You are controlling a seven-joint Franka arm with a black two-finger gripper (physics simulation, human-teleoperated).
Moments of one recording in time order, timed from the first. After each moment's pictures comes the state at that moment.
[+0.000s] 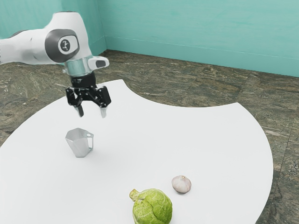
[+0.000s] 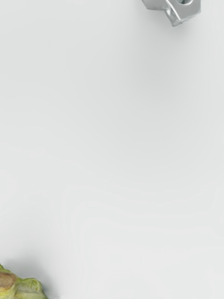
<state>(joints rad) -0.13 0.01 0.16 -1.85 -0.14 1.69 -0.08</state>
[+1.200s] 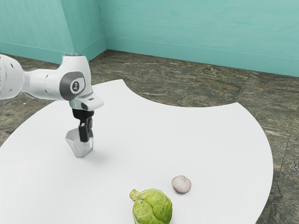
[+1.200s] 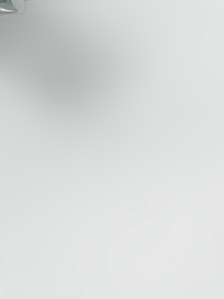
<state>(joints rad) -0.09 0.20 0.21 -2.00 -0.09 1.98 1.12</state>
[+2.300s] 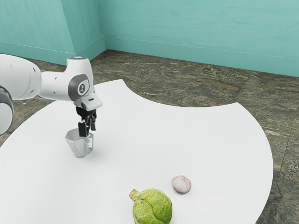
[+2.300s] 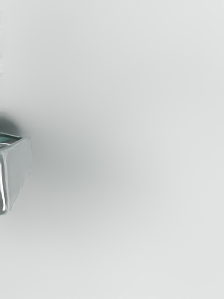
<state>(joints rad) -0.07 0.41 0.26 -1.81 -0.09 2.07 1.38</state>
